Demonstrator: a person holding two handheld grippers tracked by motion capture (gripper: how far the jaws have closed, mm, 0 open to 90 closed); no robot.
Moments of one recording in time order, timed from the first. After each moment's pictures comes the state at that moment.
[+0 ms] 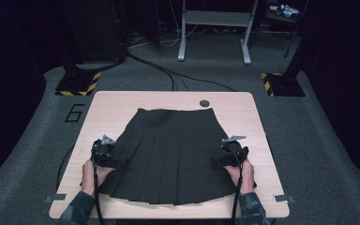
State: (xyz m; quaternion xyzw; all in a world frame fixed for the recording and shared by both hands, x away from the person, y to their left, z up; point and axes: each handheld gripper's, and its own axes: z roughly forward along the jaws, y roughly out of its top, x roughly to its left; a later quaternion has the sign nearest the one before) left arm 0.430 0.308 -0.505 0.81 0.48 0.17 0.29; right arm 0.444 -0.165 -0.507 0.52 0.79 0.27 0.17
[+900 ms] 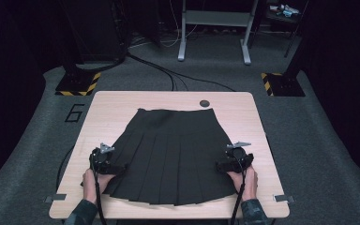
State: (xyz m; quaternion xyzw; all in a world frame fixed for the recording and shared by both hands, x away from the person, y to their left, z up) left arm 0.414 0.309 -0.526 0.77 0.52 0.20 0.30; right arm 0.428 -0.177 -0.518 0.55 0.77 0.27 0.18
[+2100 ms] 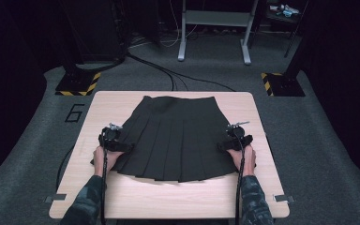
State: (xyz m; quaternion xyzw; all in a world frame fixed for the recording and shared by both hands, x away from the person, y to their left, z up) left arm 0.498 0.299 -0.523 0.77 0.52 0.20 0.30; right arm 0.512 -0.188 -0.514 0.57 0.77 0.25 0.17
